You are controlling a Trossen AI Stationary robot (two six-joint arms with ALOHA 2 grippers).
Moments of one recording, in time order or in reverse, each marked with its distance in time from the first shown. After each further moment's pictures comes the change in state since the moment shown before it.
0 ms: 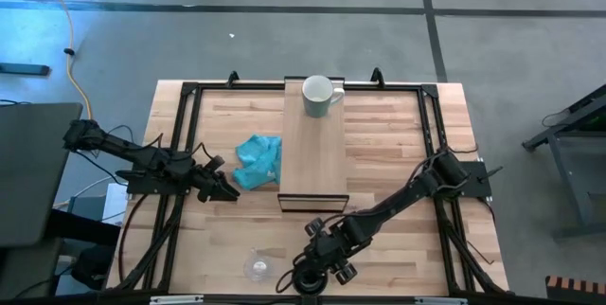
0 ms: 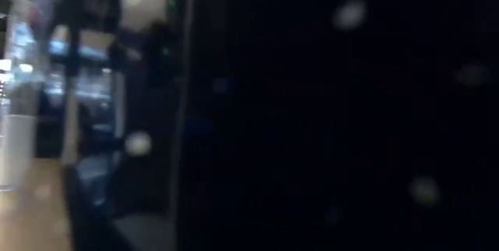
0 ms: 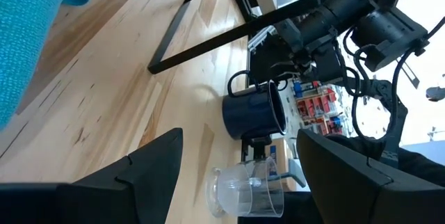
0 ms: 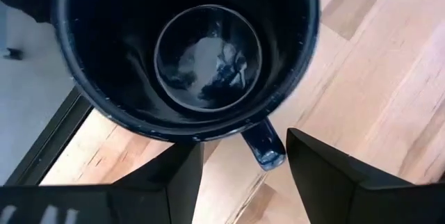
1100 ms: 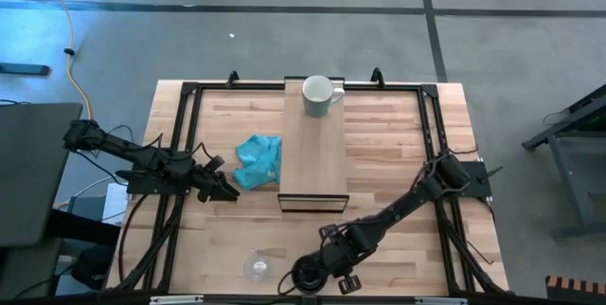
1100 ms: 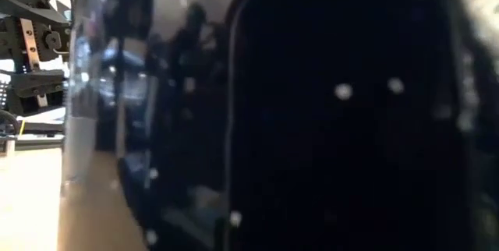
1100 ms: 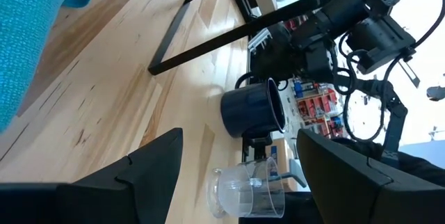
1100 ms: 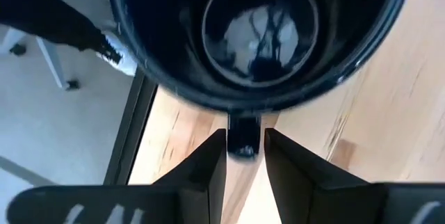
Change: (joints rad) left arm 0.000 0.000 0.000 0.001 -0.003 0.007; right arm 0.054 -0.002 0.000 -0.060 -0.075 0.338
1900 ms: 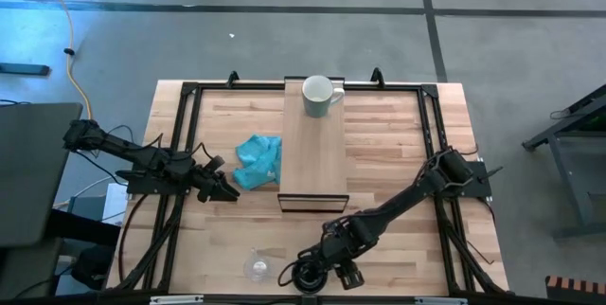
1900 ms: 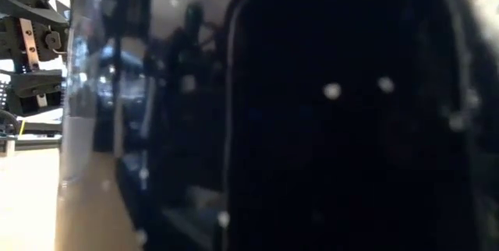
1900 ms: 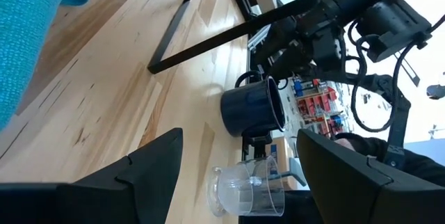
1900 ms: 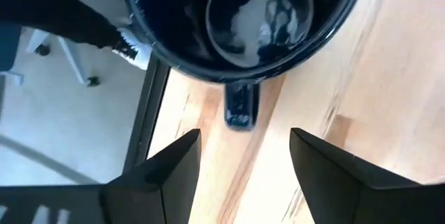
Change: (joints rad) left arm 0.000 0.000 0.000 -0.001 0.007 0.001; right arm -0.036 -0.044 0.000 -0.072 -0.075 0.016
